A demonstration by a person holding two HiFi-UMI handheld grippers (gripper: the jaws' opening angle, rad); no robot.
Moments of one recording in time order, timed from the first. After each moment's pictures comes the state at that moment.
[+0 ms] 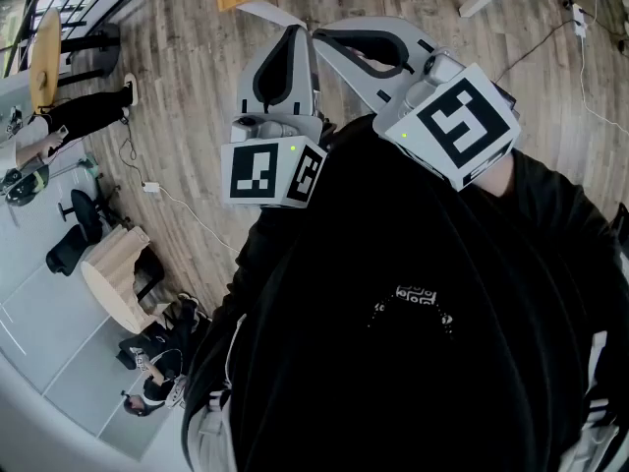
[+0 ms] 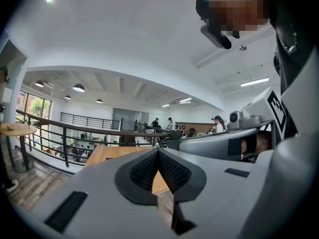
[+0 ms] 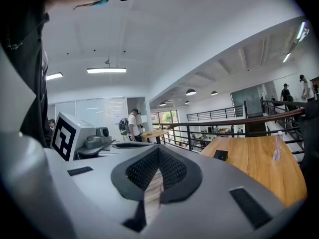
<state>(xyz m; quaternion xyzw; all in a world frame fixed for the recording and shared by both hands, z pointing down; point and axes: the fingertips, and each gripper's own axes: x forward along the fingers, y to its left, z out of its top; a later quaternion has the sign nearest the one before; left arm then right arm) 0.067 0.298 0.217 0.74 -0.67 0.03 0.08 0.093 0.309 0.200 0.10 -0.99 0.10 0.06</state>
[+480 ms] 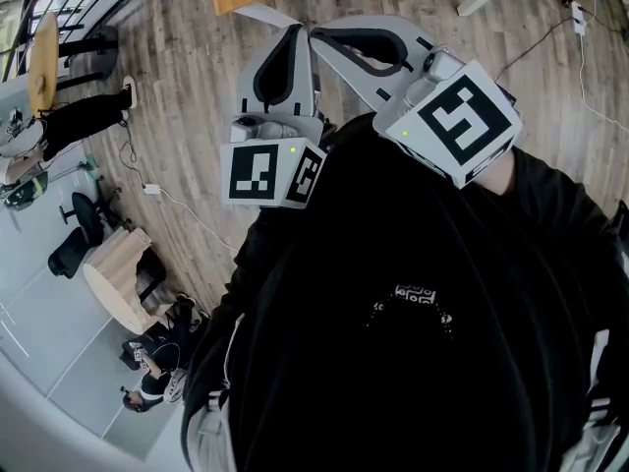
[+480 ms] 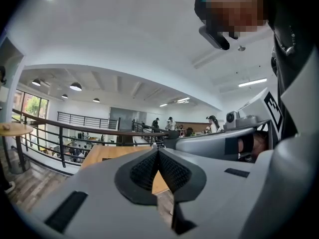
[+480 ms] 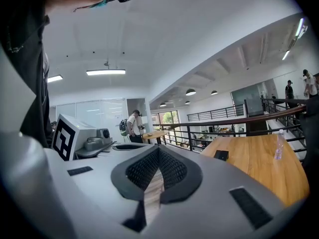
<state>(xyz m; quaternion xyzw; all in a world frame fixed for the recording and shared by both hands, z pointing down) 0.073 0.280 0.218 0.75 -0.66 0.03 0.08 0.093 0.291 0.201 0.09 -0.99 0.11 0.05</state>
